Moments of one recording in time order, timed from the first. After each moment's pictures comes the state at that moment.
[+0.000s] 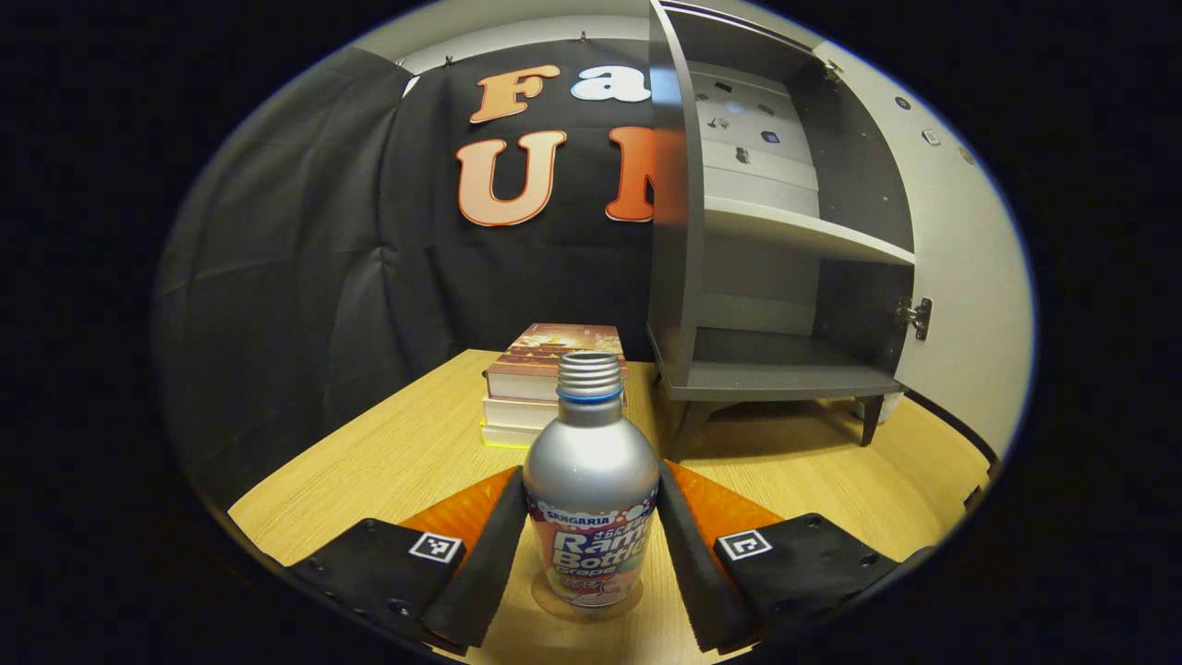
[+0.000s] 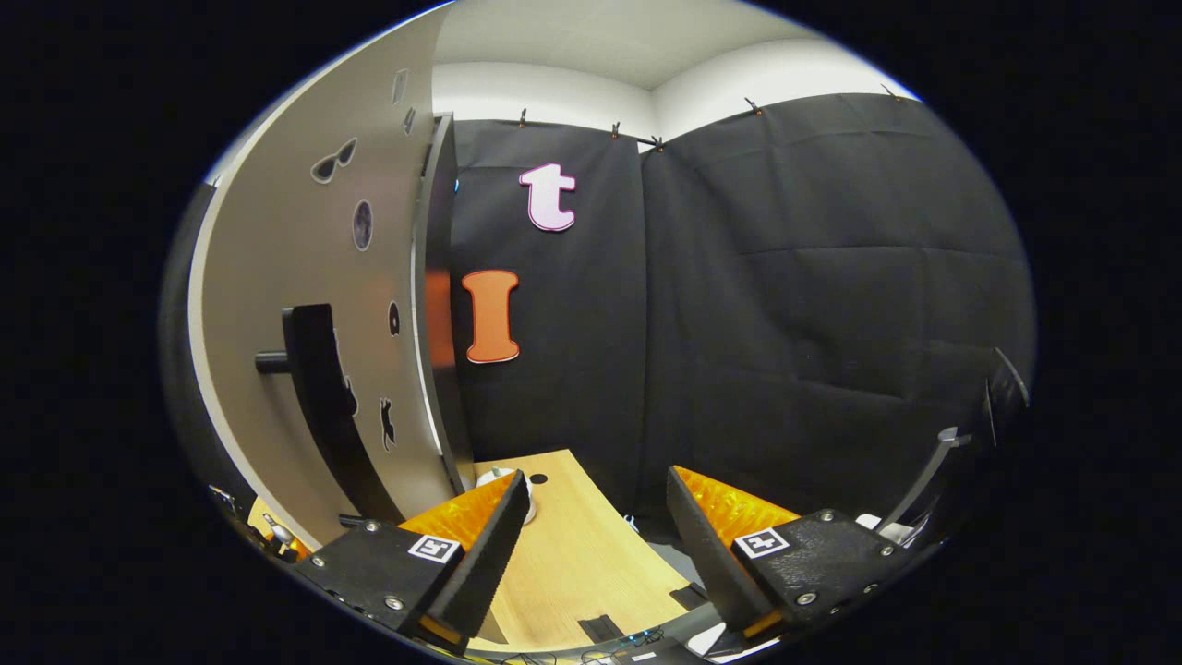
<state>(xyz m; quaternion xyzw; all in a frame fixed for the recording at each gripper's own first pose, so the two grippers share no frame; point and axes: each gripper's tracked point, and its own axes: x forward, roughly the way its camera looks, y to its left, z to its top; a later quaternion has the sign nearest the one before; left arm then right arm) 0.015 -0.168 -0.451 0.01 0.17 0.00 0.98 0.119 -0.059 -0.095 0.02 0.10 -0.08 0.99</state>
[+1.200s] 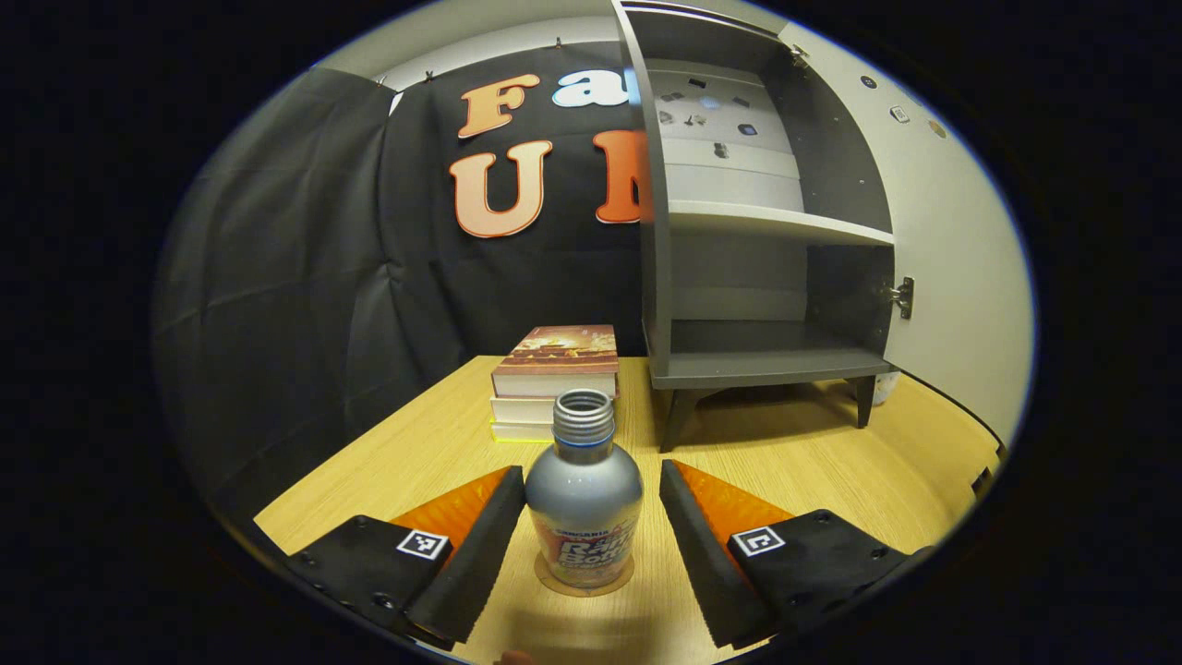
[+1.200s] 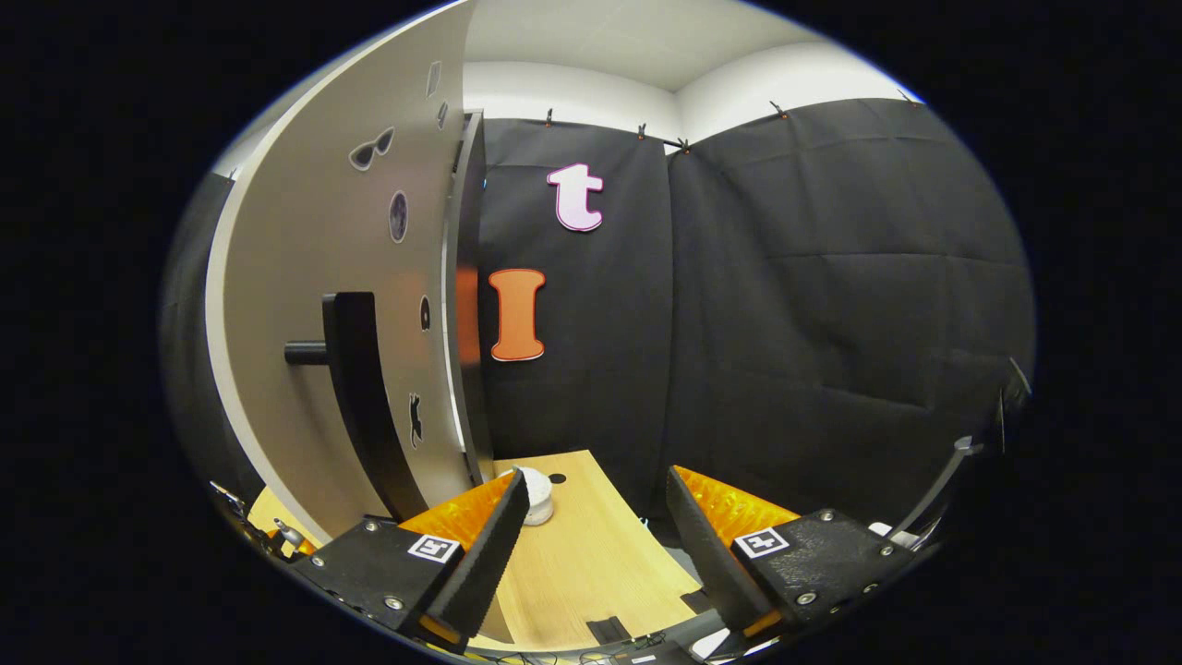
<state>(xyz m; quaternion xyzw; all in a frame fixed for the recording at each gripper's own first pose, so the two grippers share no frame) -0.019 -0.183 -0.423 0.04 0.17 0.01 0.98 0.125 -0.032 -0.094 0.01 0.09 -0.03 1.00</state>
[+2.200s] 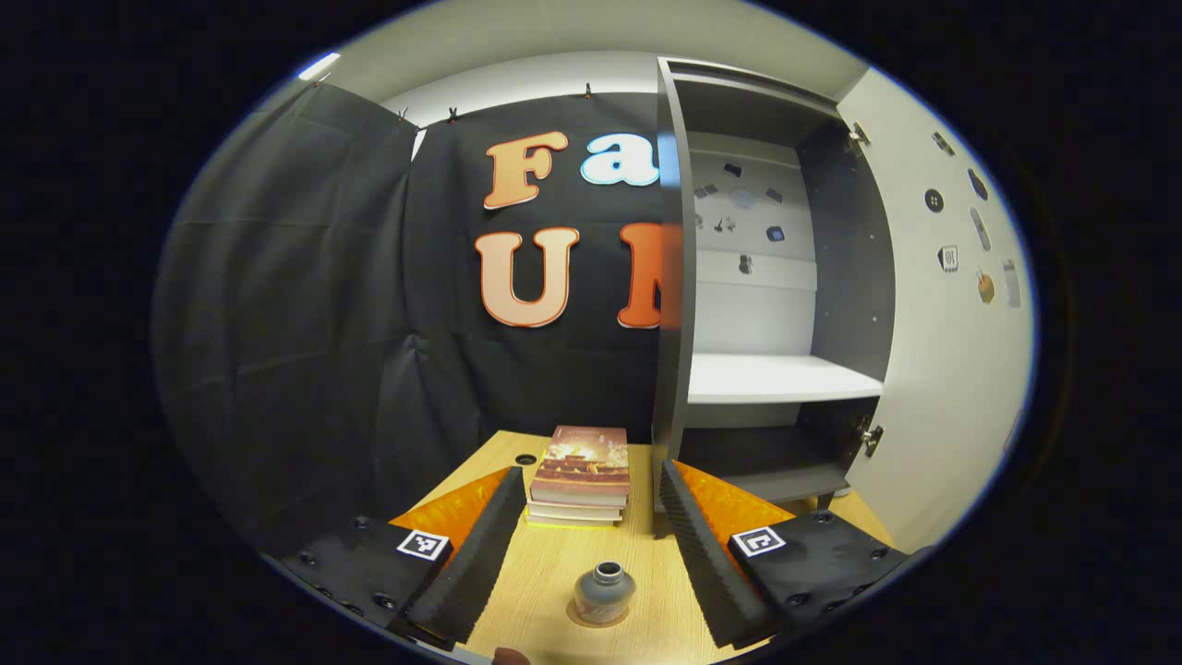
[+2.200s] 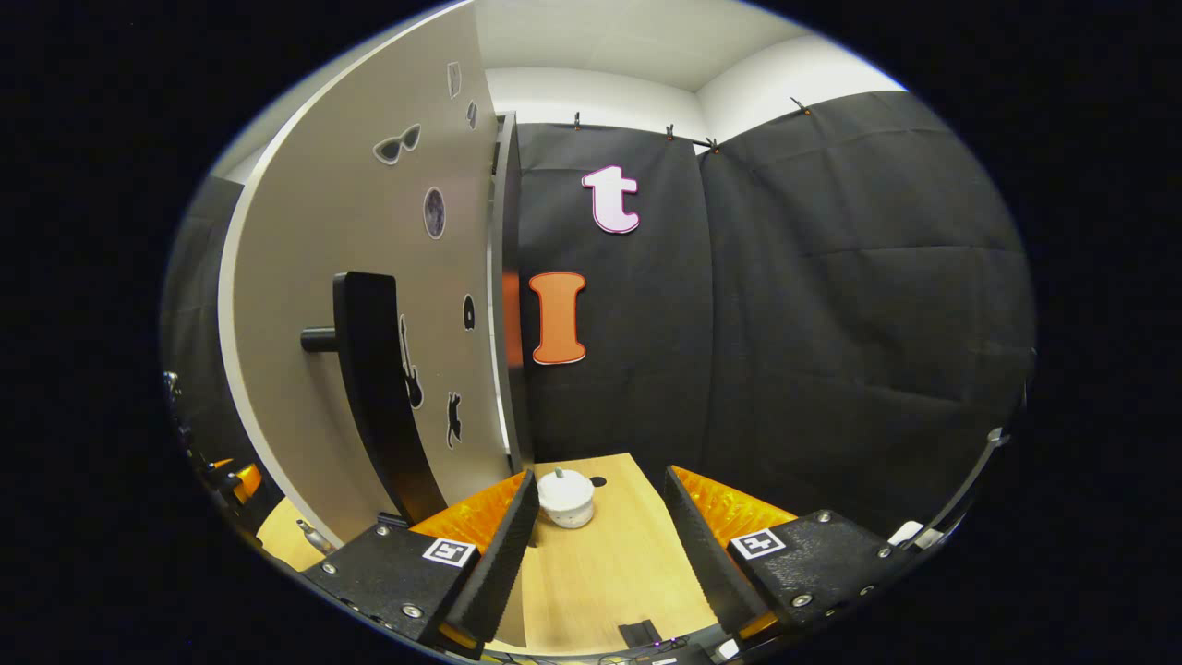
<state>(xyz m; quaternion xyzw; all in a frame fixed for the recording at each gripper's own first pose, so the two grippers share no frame) -0.011 -0.158 -0.195 0.02 0.11 0.03 0.99 0.128 0.009 -0.099 0.02 0.08 0.03 1.00</state>
